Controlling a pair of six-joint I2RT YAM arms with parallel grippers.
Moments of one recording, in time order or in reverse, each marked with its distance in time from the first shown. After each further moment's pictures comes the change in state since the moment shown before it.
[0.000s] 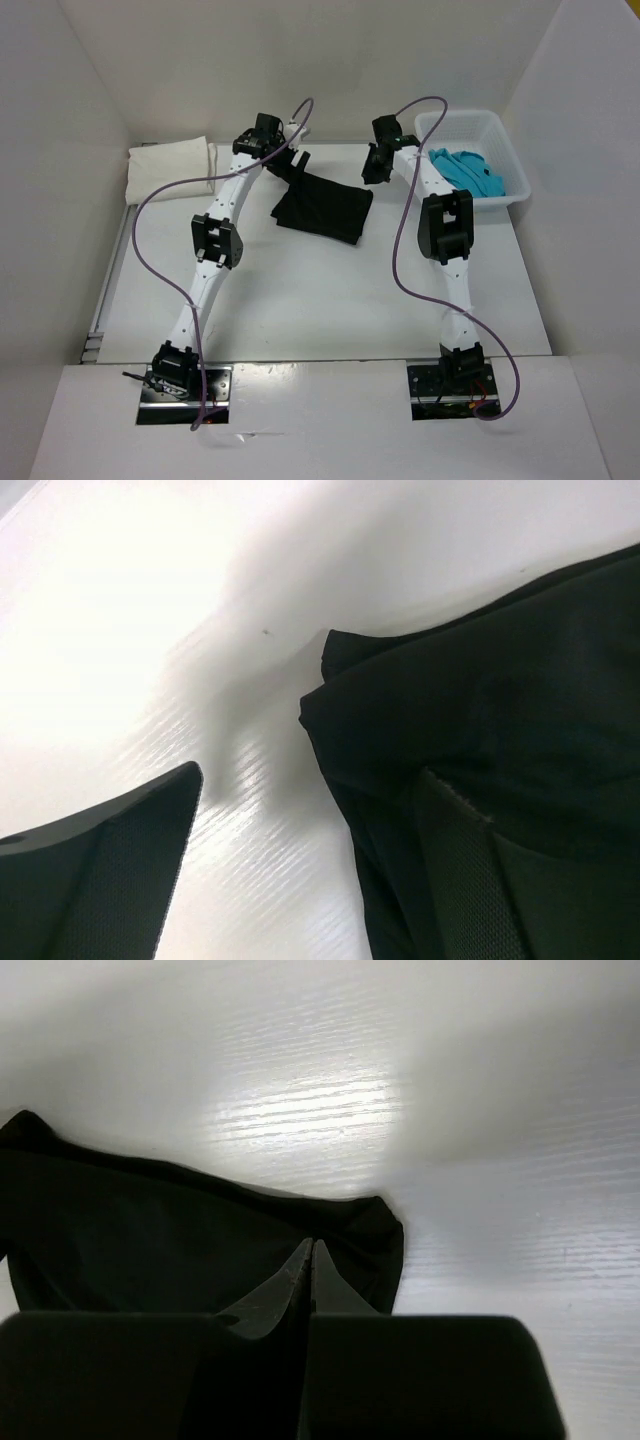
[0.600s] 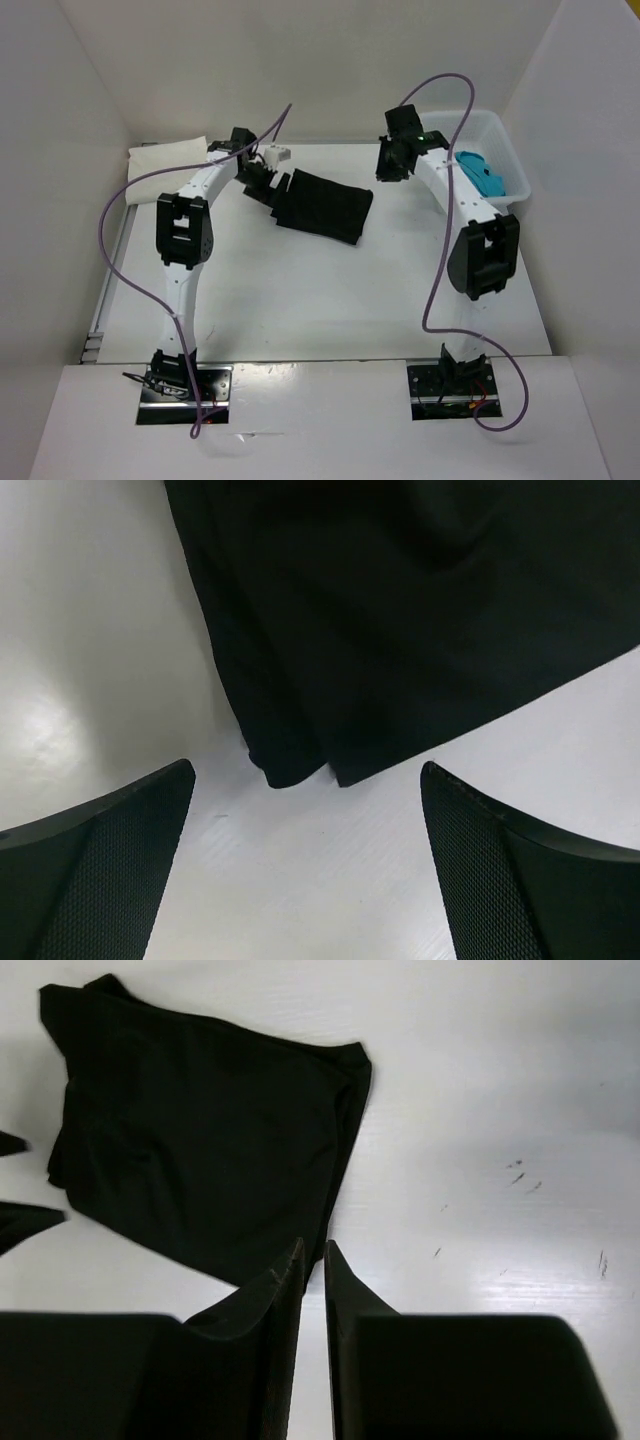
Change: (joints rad) left arm 0.079 -0.504 -0.851 0.033 0.268 0.042; right arm 0.042 -0.464 -0.309 -0.089 0.088 -0.137
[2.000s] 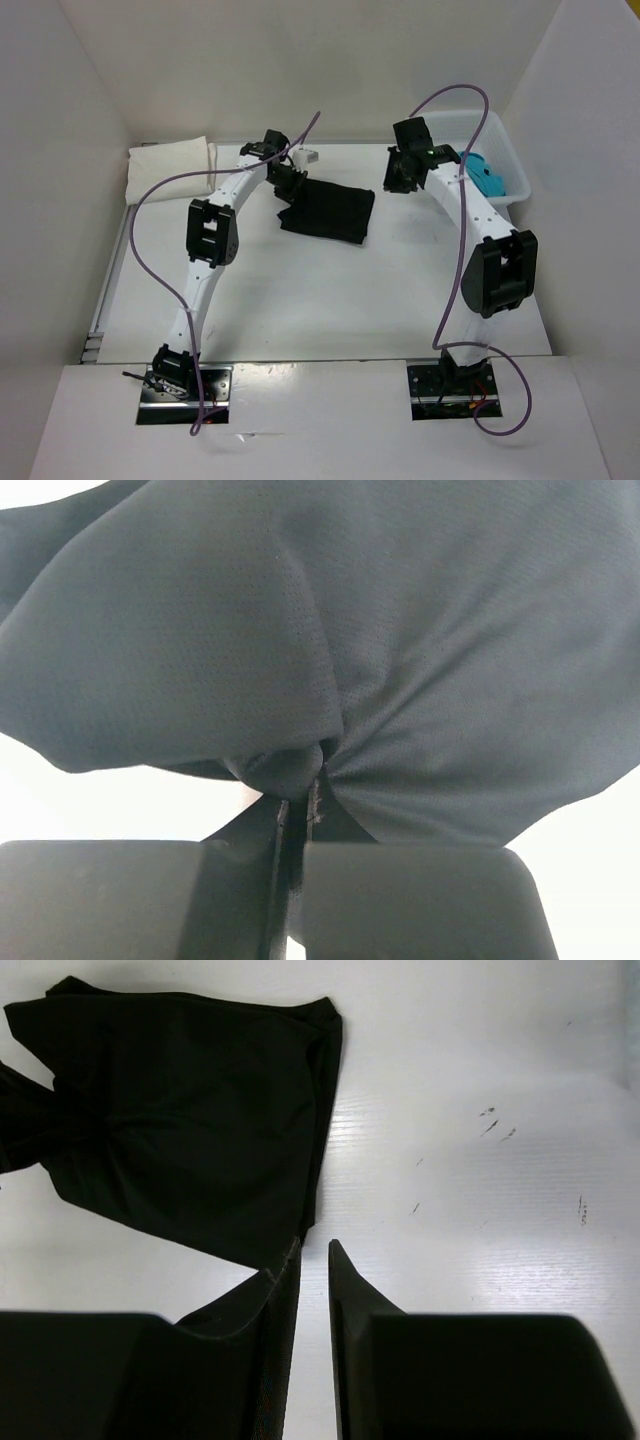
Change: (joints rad) left arm -0.112 0.246 0.279 -0.032 0.019 -0.121; right arm 0.000 -0.200 -0.238 0.055 0.027 0.031
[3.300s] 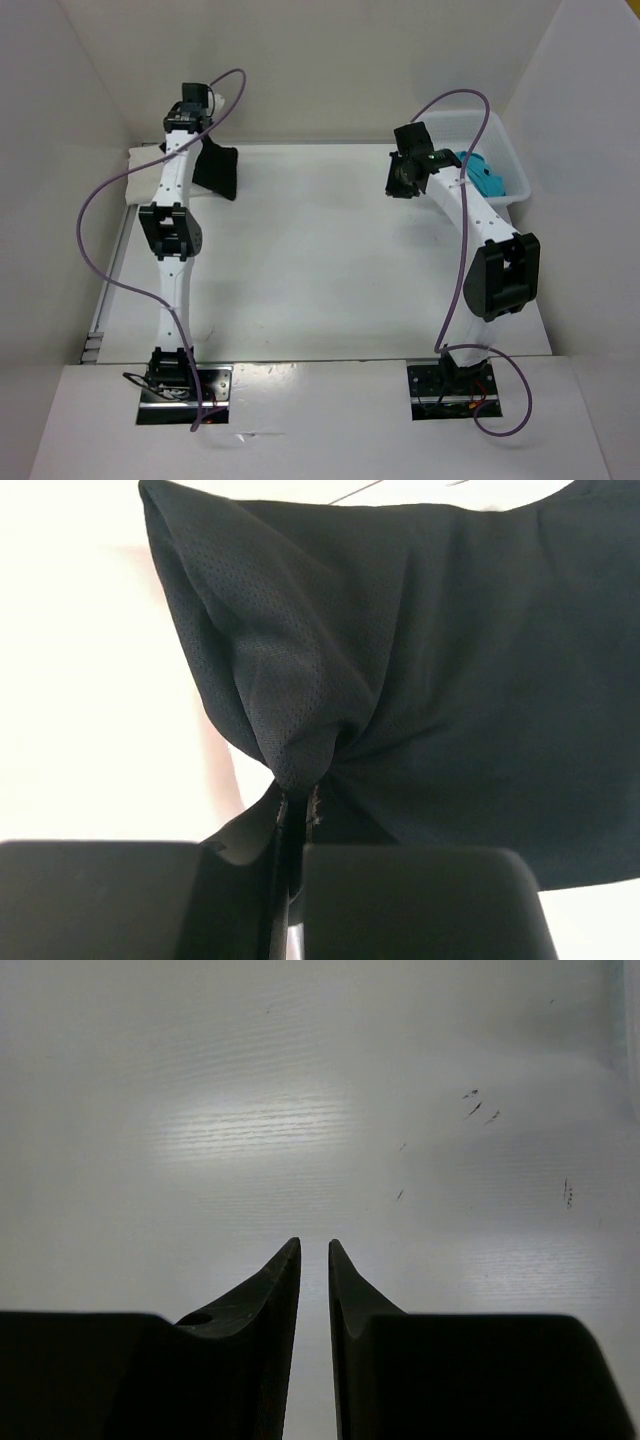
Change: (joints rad) left arm 0.267 -0.063 0.311 0.051 -0.993 0.273; right arm -0.002 -0.033 -0.055 0.005 0.023 -0.002
